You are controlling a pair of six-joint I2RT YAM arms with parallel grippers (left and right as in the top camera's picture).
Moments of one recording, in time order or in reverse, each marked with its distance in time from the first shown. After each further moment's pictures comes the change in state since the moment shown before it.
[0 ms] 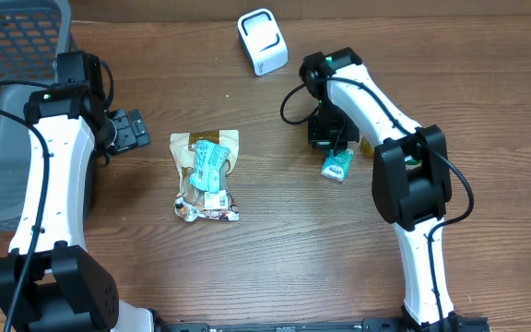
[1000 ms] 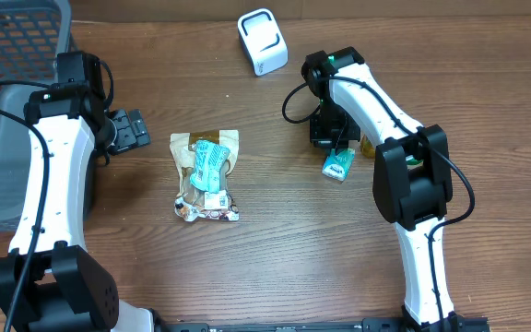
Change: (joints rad) left arm 0.000 0.000 0.000 0.000 0.000 0.000; right arm -0.005 0.000 0.000 0.008 0.002 0.001
